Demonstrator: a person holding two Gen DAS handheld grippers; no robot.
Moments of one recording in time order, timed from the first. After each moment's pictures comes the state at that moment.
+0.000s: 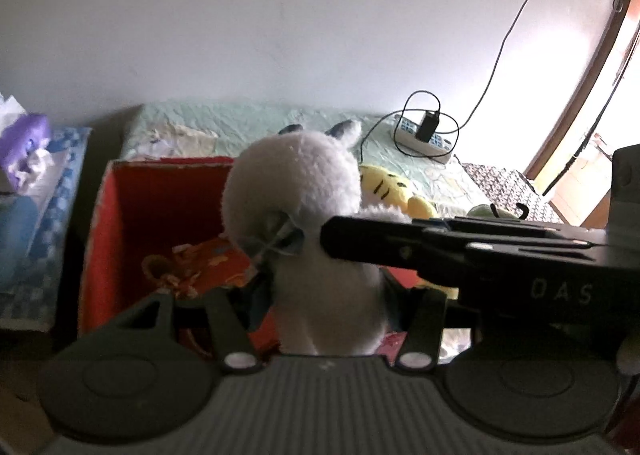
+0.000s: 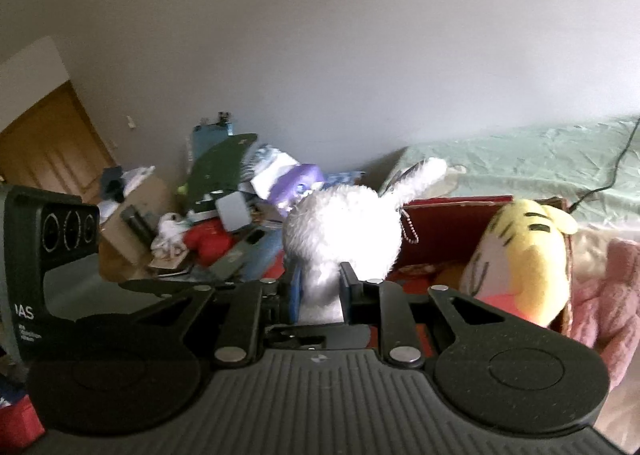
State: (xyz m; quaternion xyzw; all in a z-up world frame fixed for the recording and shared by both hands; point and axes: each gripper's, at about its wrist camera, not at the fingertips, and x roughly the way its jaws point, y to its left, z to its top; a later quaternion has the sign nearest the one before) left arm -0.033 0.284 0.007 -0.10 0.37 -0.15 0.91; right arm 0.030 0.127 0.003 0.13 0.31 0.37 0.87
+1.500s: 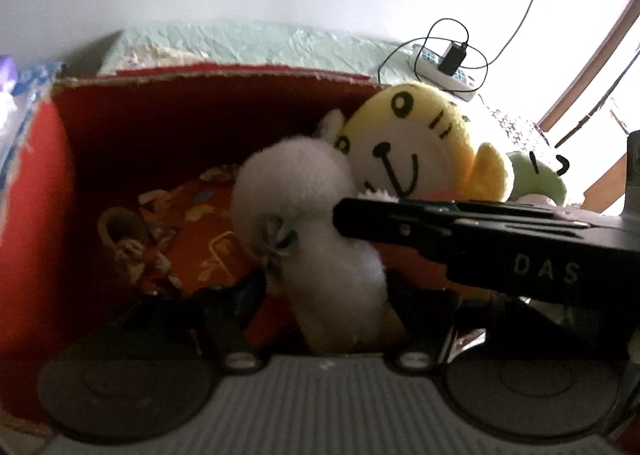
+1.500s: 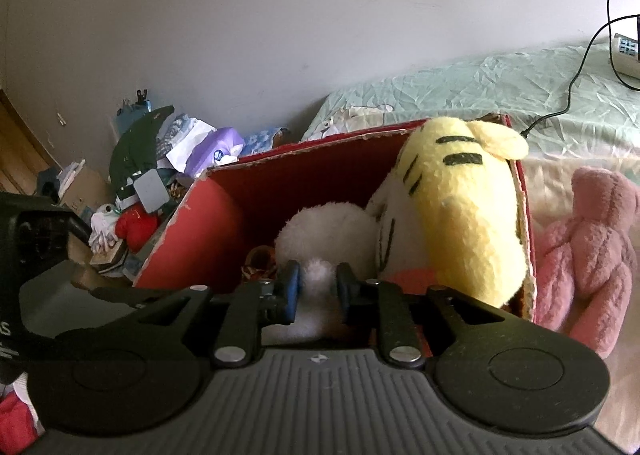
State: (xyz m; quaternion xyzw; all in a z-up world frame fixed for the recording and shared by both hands) left arm 0.018 0.276 -0.056 -0.09 0.46 -0.16 0.87; right arm 0.070 0.111 -0.051 0.14 0.39 0.29 0.86
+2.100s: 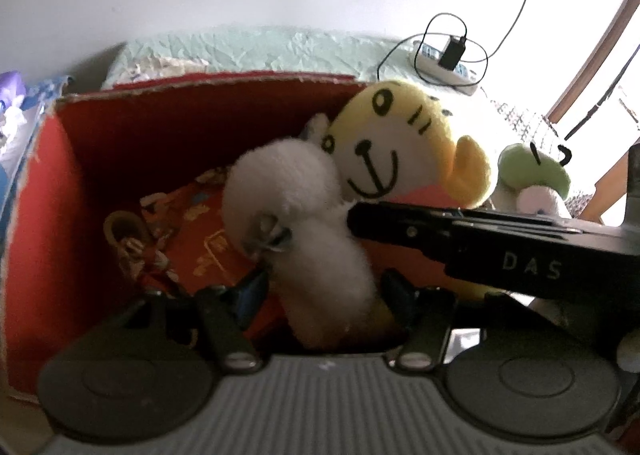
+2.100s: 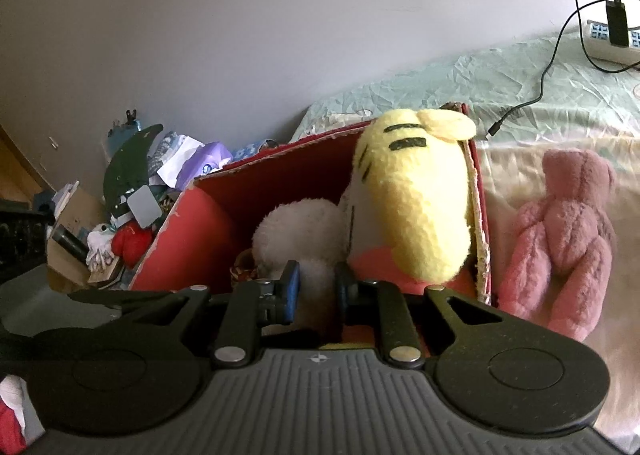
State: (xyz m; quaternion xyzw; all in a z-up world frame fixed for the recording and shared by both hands) left arm 0.014 0.255 -0.049 -0.07 0.46 -0.15 0.87; right arm 0.060 0.093 -0.056 0.16 0.38 0.27 0.87
